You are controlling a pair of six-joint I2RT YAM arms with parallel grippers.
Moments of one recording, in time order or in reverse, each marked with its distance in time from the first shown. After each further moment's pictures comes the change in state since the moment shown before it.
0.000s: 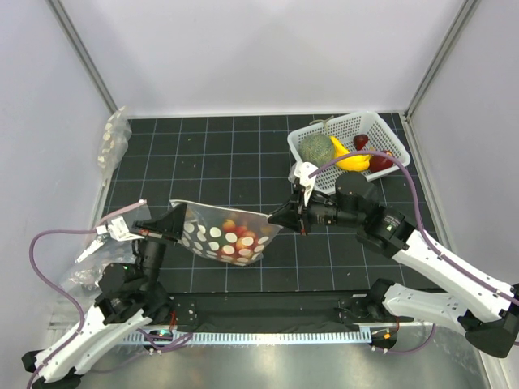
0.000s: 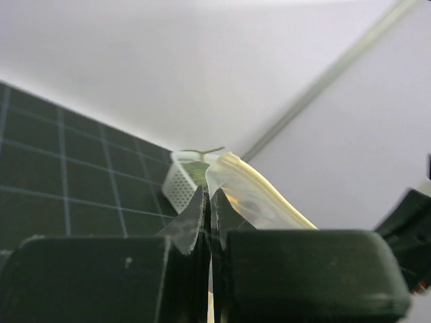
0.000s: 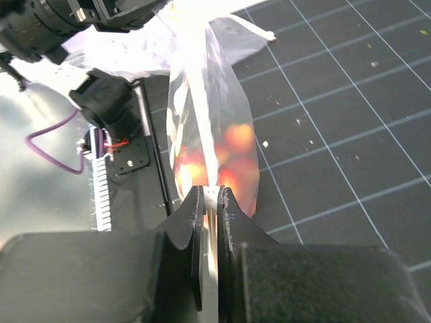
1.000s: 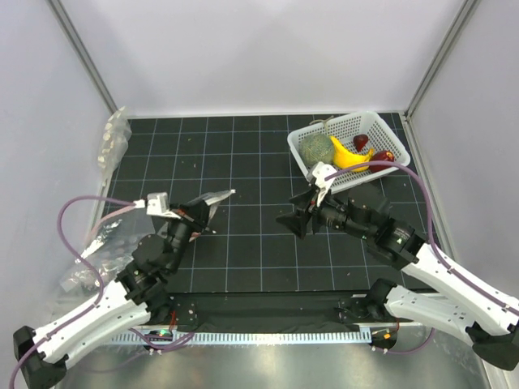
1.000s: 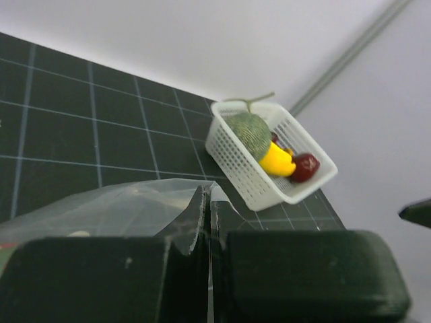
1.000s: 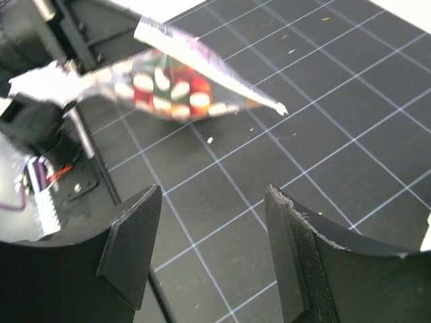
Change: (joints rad) left arm 0.011 0.410 0.034 0.101 -0.023 0.023; right arm -0.003 -0.124 -0.107 0.024 0.237 0.039
